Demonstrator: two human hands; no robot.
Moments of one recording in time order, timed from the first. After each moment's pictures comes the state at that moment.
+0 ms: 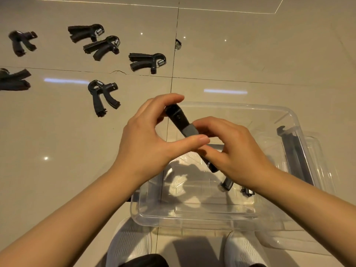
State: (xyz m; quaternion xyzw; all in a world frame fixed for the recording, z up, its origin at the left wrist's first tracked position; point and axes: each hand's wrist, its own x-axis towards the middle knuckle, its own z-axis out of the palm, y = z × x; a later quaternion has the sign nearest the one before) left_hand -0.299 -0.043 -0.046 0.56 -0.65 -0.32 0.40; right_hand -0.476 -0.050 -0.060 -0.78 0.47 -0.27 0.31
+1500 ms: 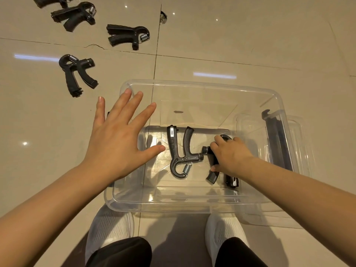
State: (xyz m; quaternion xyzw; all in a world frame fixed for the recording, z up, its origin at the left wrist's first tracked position) left_hand -0.278 -0.035 -0.102 0.60 -0.80 -0.07 0.05; right_hand -0.544 -0.051 -0.168 -0.79 0.48 0.36 0.07
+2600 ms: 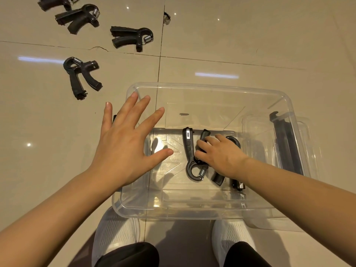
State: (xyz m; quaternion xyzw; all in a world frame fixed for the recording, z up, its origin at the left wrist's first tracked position) left_hand -0.277 -0.036 -0.104 0.59 -0.79 -0.11 0.09; right_hand -0.522 -0.056 -0.176 -0.89 0.33 0.31 0.01
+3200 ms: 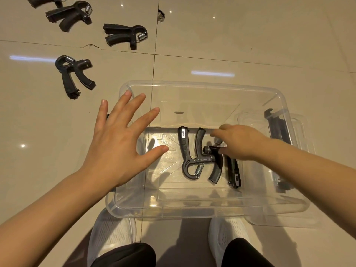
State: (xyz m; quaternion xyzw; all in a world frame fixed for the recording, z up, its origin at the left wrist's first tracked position) left_hand -0.276 -0.034 -0.104 0.57 -0.80 -0.13 0.14; right_hand -0.550 -0.082 -0.134 -0.78 0.52 0.28 0.18
